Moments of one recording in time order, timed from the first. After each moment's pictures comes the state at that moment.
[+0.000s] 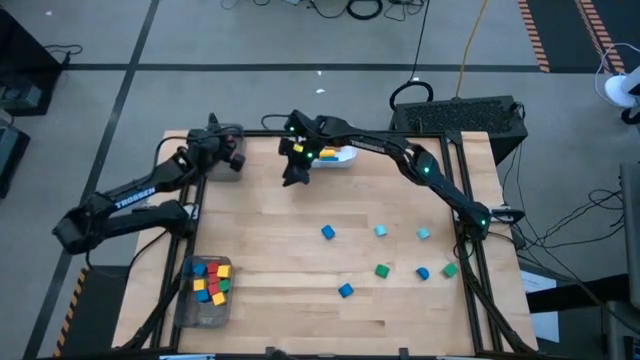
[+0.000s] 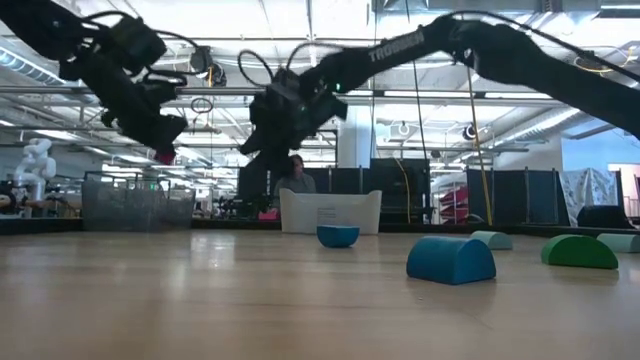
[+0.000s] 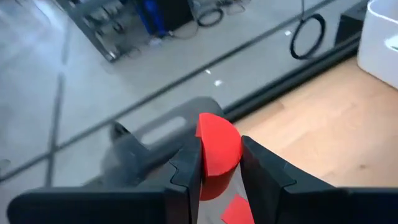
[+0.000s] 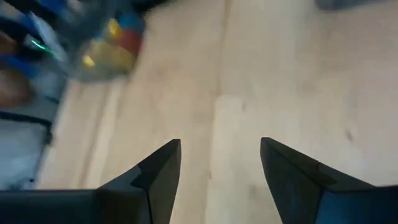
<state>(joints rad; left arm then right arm) 0.79 0.84 0.45 -0.17 -0.42 0.05 -0.42 2.49 2.32 -0.79 -0.76 -0.10</state>
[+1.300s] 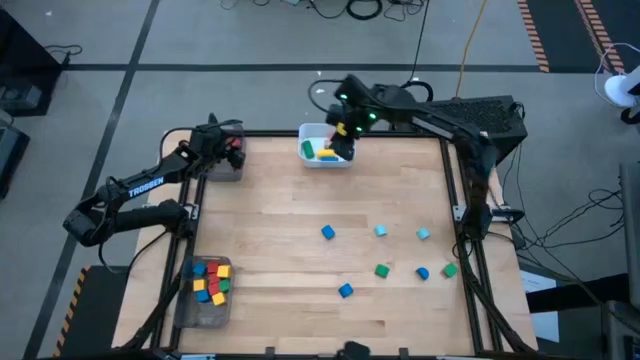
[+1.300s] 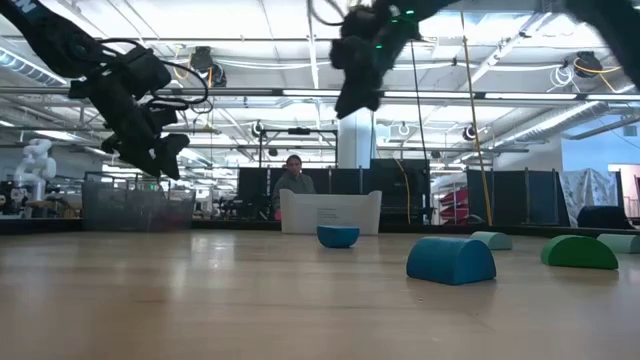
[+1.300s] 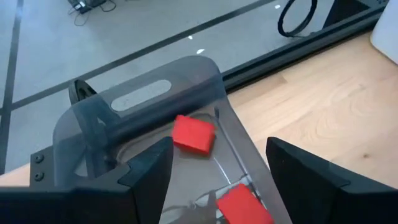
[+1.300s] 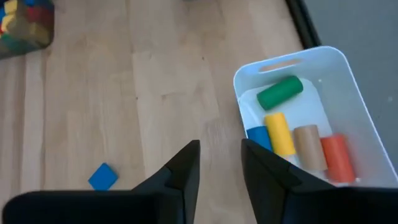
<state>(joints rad) 0.96 1.00 0.45 -0.13 -0.21 -0.02 -0.54 1.93 1.93 -0.99 -0.33 -0.19</state>
